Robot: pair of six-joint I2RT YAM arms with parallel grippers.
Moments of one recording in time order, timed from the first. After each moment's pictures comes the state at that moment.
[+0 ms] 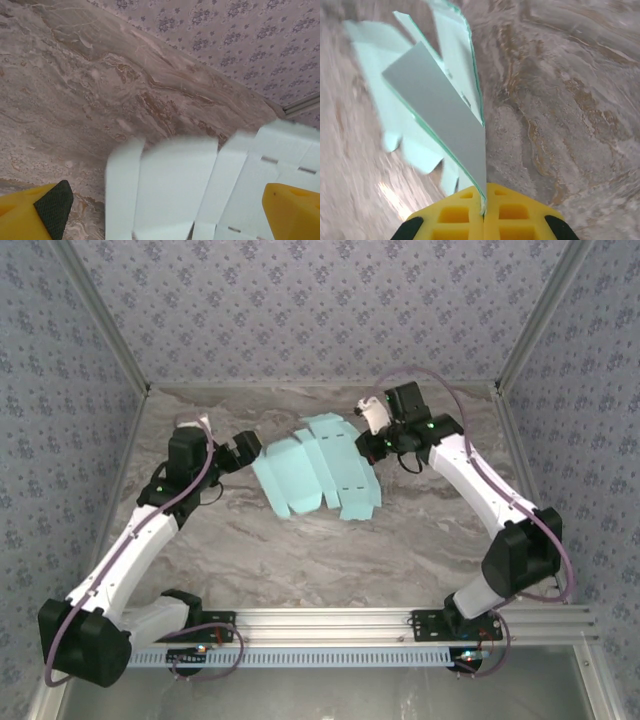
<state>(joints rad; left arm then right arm) -0.32 1.06 0.88 -0.30 0.07 -0.67 0.42 1.57 1.47 -0.79 -0.30 -0.21</state>
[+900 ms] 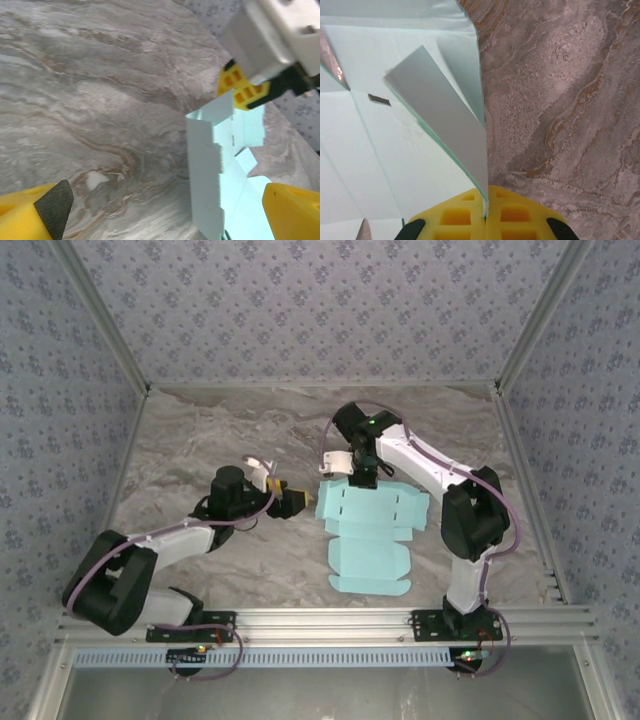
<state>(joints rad) -0.50 1.35 0.47 0.50 0.52 -0.40 0.60 1.87 1.59 -1.09 0.03 -0.94</state>
